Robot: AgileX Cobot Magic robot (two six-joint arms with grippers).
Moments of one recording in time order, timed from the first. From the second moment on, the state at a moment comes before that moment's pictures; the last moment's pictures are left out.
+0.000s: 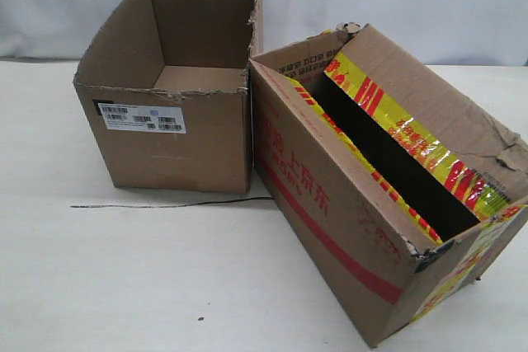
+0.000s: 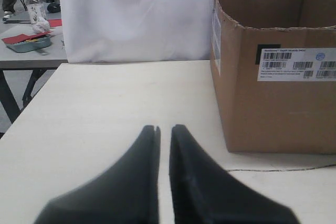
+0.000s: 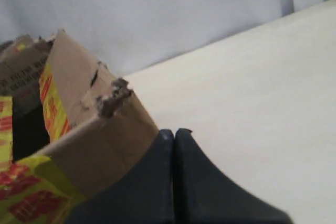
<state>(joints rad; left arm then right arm) -0.02 0.00 0.00 0.02 0.26 0.03 0.04 0.17 0.00 0.49 0.16 -0.14</state>
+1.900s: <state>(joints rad) -0.02 0.00 0.00 0.02 0.26 0.03 0.26 1.71 -0.58 1.74 0.75 -1.89</state>
